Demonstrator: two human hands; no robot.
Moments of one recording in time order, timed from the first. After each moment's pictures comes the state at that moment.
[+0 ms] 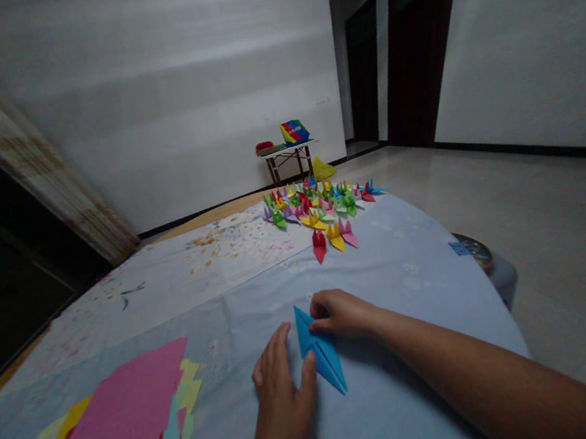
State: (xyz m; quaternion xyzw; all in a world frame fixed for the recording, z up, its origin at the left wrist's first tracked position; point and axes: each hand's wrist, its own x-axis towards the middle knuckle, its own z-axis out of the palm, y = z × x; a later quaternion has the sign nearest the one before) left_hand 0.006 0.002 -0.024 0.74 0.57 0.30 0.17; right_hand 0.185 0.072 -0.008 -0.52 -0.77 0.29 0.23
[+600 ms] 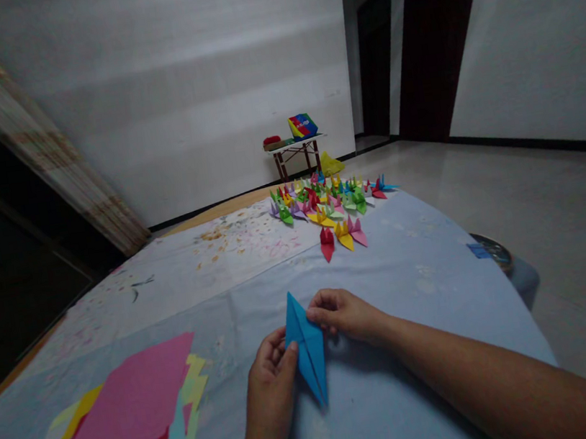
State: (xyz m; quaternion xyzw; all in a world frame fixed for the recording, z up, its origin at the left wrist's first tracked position) left_hand 0.007 0.016 0.001 0.47 0.52 0.47 0.53; right_hand 0.170 0.069 -0.015 -0.38 -0.57 0.60 0.41
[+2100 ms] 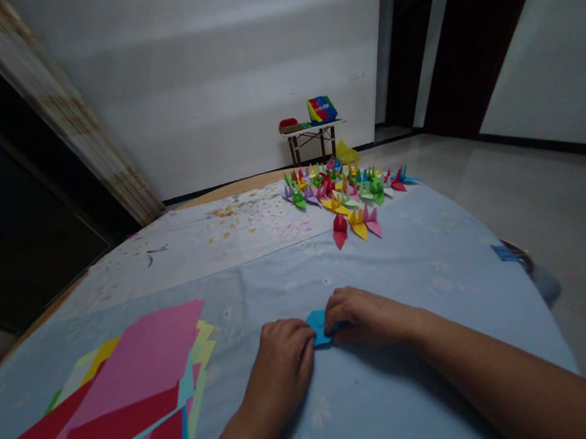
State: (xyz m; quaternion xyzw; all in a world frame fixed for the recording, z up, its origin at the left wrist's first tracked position) left_hand -0.011 0.014 0.003 0.86 0.45 0.19 0.10; right_hand 0.191 0.058 0.003 -0.28 -0.92 0.21 0.15
